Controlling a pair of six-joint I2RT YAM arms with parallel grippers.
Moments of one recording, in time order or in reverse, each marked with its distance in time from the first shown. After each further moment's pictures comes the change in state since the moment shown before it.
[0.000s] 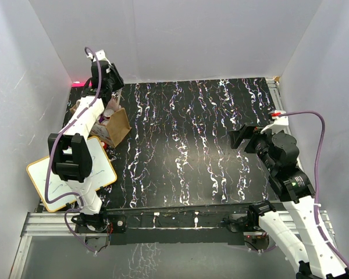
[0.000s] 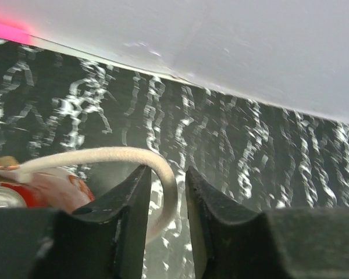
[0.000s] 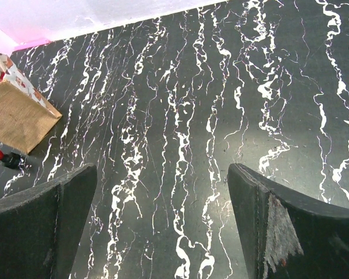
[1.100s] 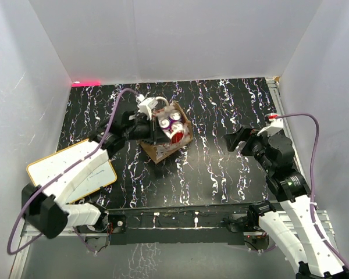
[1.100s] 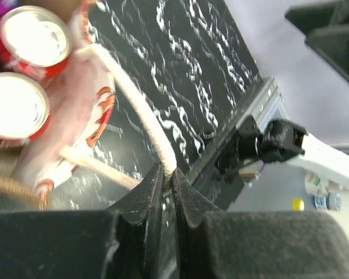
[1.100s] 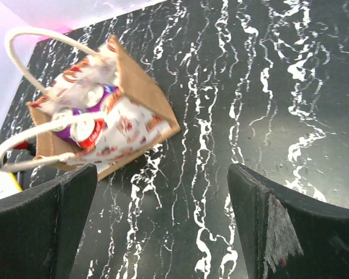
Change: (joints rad) left arm -0.431 -0.535 -0.501 -0.158 0.674 -0.087; right arm 0.000 -0.015 -0.068 0.030 -0.063 0.075
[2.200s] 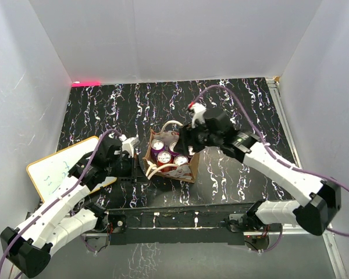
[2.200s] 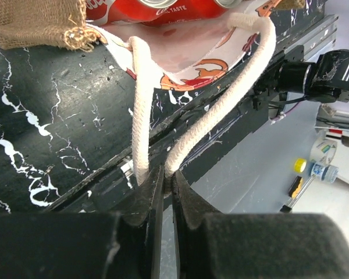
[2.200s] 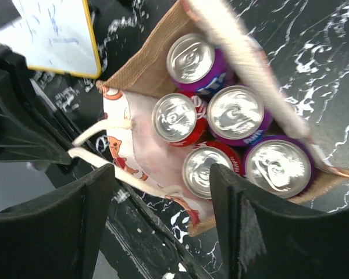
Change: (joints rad) left arm -0.015 -0.470 -0.379 -0.438 -0.067 -0.093; right arm 0.404 0.620 0.335 -0.001 -0.293 -0.081
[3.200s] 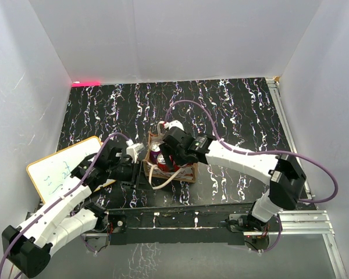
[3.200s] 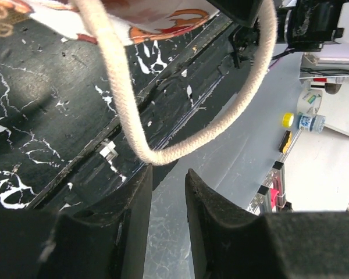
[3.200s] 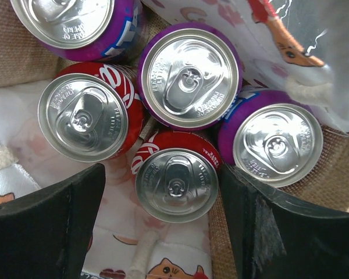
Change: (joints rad) left arm 0.000 -0.005 -0.037 0.003 0.188 0.092; right arm 0.311 0.364 0.175 -0.280 0.569 0.114
